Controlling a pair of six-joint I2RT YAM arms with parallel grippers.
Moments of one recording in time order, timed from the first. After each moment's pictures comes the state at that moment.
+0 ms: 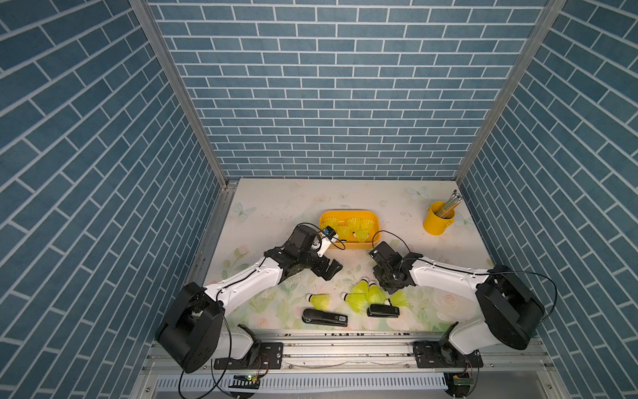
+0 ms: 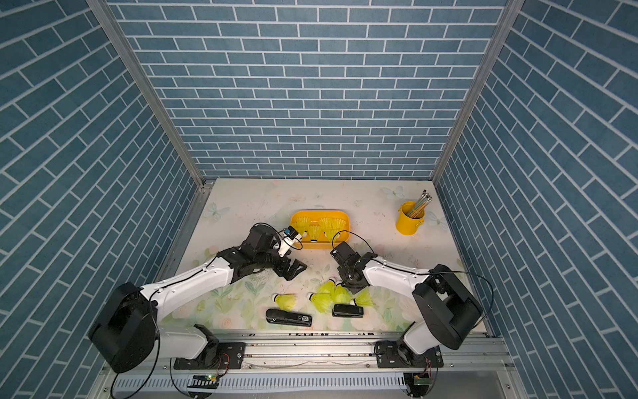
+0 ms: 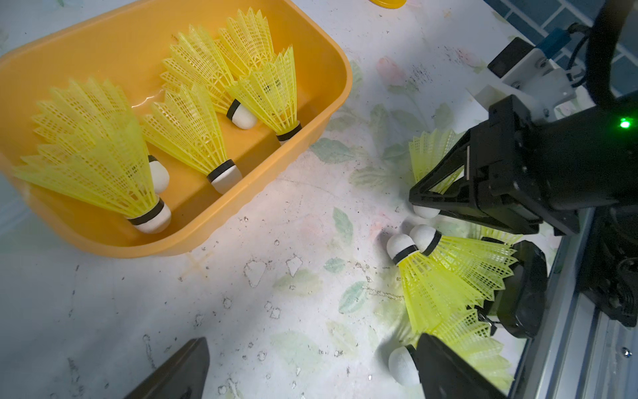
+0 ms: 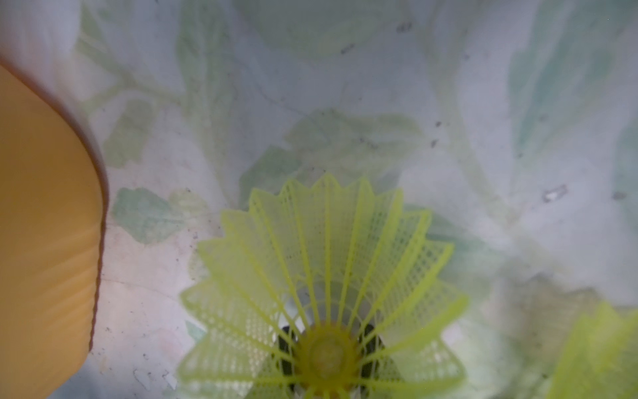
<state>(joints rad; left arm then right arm) -0.61 1.36 0.79 -0.22 0.33 0.01 0.79 1.49 0.77 -0.53 0.15 1.70</state>
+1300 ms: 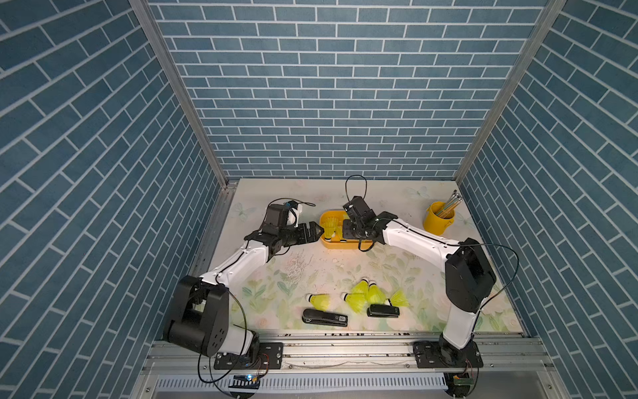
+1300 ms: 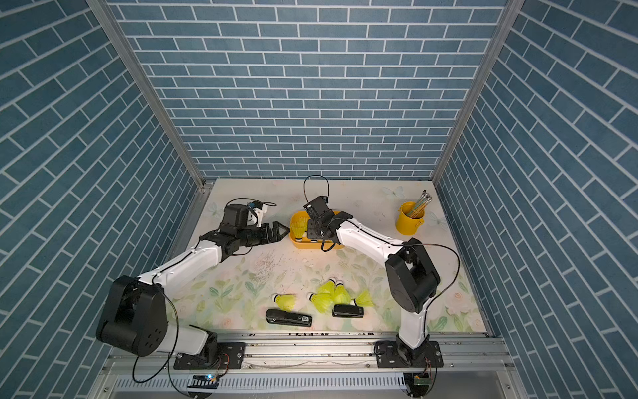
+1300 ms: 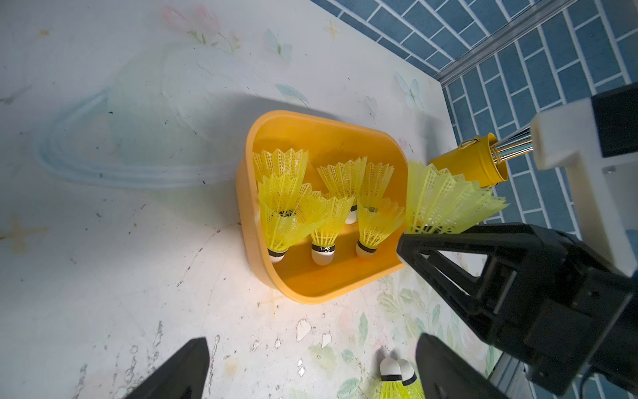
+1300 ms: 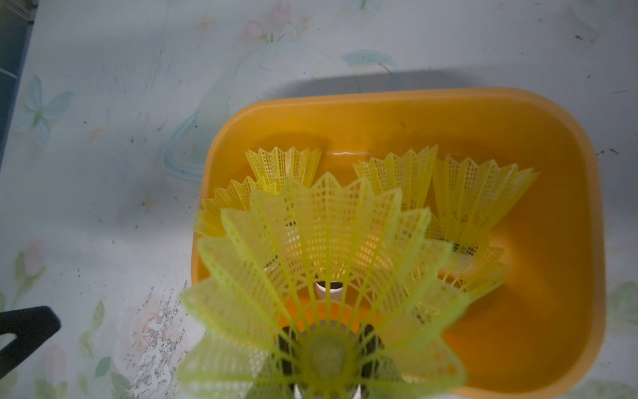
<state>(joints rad) -0.30 1.44 0.90 -0.18 0.45 -0.48 0.79 1.85 1.45 -0.55 0.16 0.61</state>
